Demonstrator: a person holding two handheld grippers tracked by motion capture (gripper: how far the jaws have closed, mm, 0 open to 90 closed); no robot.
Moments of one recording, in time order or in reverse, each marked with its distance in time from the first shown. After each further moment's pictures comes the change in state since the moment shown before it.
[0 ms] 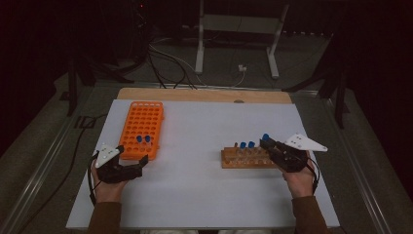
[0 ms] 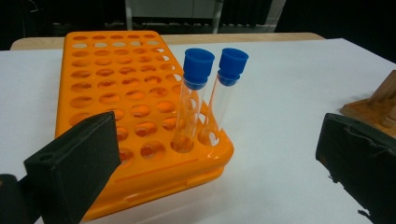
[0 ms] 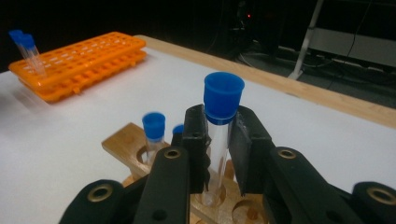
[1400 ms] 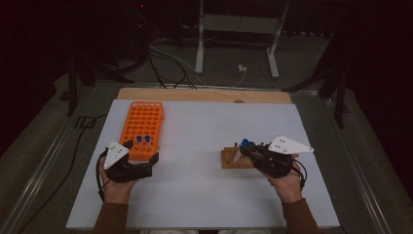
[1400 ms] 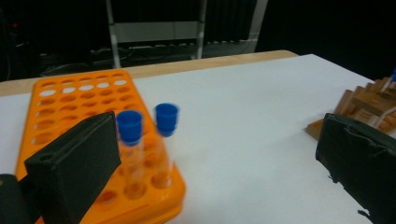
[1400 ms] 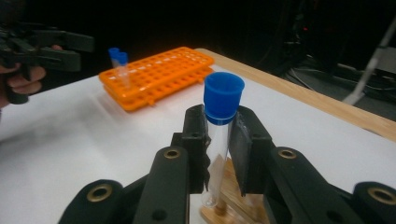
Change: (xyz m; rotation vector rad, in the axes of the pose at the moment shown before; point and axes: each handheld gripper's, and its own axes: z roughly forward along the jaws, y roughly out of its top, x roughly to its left) left arm -0.038 0.025 -0.002 -0.079 -0.053 0.072; right arm 0.053 0.026 0.004 -0.026 0.209 -0.059
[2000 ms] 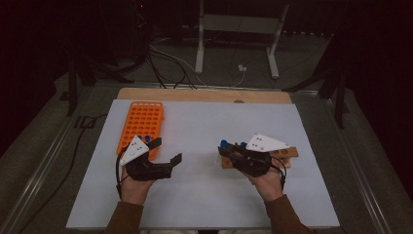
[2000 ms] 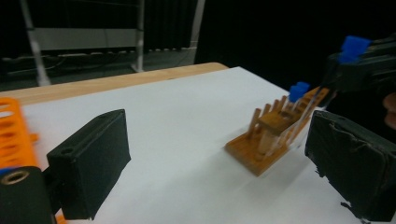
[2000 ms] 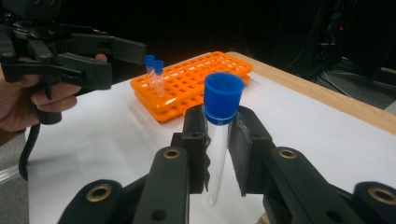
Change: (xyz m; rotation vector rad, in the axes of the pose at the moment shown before) left arm -0.044 0.022 0.021 -0.029 -0.249 -0.016; right arm 0.028 0.012 0.038 0.007 0.100 -0.003
